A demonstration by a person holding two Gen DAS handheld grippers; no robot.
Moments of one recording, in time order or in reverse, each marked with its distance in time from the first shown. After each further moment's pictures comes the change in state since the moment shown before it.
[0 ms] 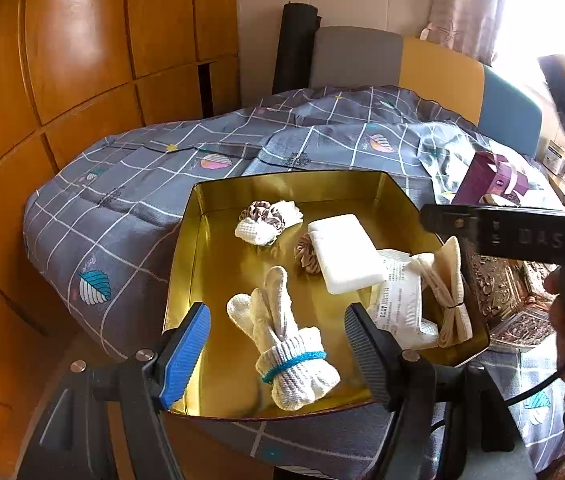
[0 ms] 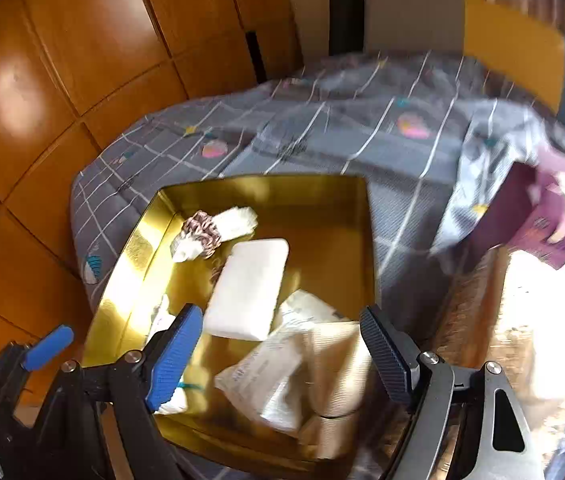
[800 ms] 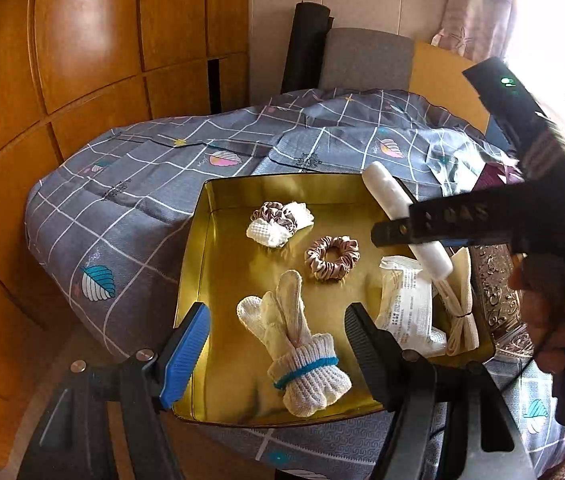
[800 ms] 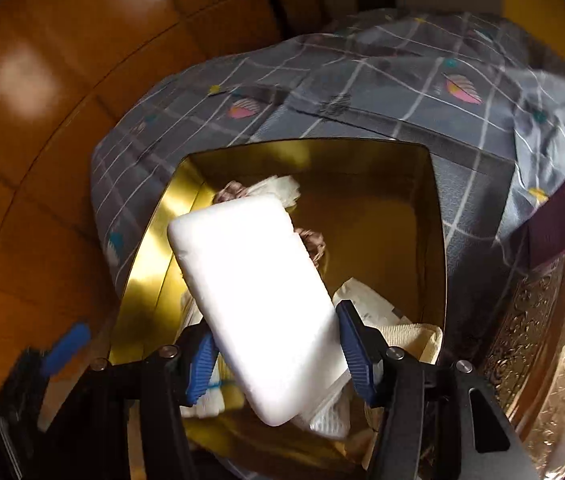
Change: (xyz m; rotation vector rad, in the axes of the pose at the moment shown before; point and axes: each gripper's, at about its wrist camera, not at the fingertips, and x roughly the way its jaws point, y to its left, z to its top) left arm 0.007 0.015 0.003 -0.045 0.012 0.003; right arm 0.048 0.017 0.020 0.051 0.197 0.127
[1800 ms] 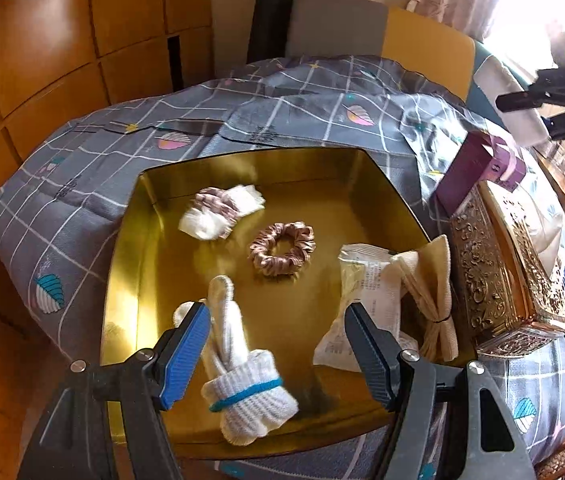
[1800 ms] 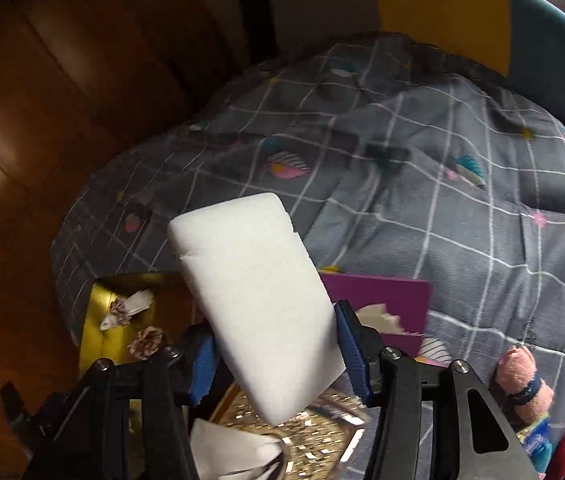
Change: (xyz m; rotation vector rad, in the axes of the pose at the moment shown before) left arm 0.035 -0.038 0.019 0.058 0.113 -0.069; right arm -0.130 -0.187 0.081 0.134 -0.092 -0.079
